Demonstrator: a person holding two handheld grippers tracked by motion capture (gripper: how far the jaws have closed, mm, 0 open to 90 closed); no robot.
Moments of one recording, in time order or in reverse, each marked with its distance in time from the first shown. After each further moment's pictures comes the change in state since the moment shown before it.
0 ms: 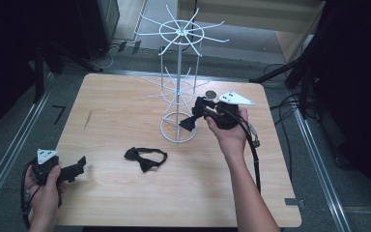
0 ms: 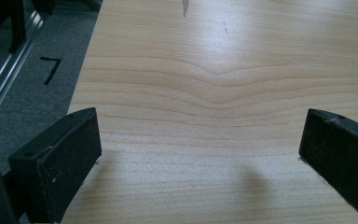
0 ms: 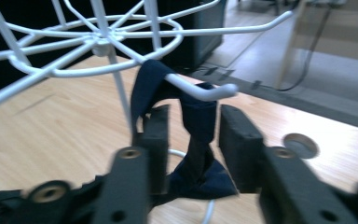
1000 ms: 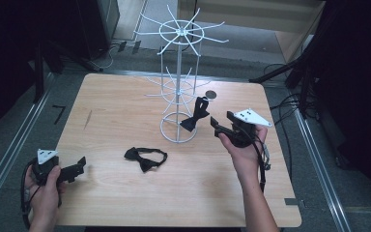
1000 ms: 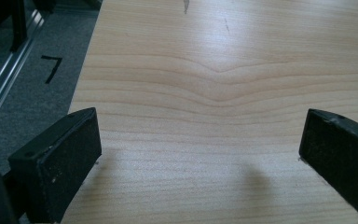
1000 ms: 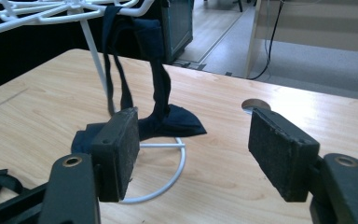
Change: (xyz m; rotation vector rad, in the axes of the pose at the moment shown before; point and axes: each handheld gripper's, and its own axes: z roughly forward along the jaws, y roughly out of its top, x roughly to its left) left arm 0.000 0.000 0.000 0.012 0.004 0.004; right arm -0.003 -0.032 -0.053 -0.012 -0.128 0.057
